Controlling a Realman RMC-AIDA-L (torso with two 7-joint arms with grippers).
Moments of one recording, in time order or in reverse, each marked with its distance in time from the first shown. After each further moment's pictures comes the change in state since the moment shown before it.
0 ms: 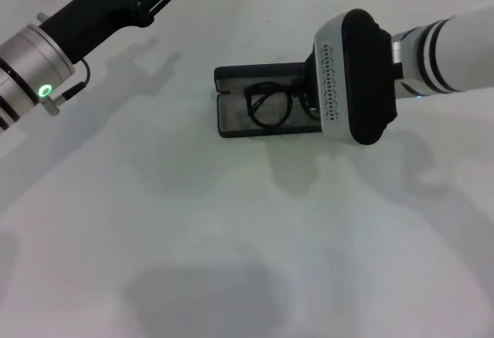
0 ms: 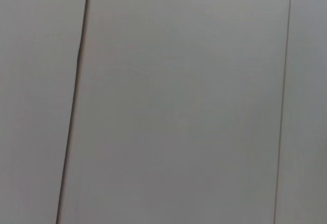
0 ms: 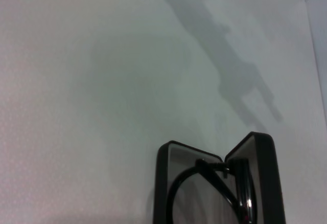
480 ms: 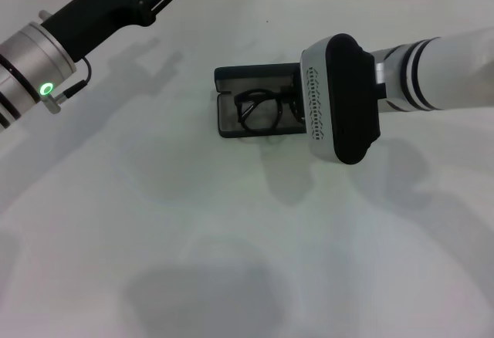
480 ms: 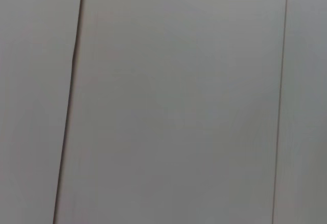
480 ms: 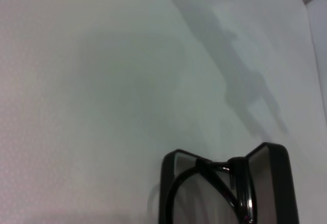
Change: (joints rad) left arm -0.006 0.001 0.000 0.000 0.006 -0.002 0.004; right arm -0.002 0.000 -0.099 0.045 -0.011 0.125 0.036
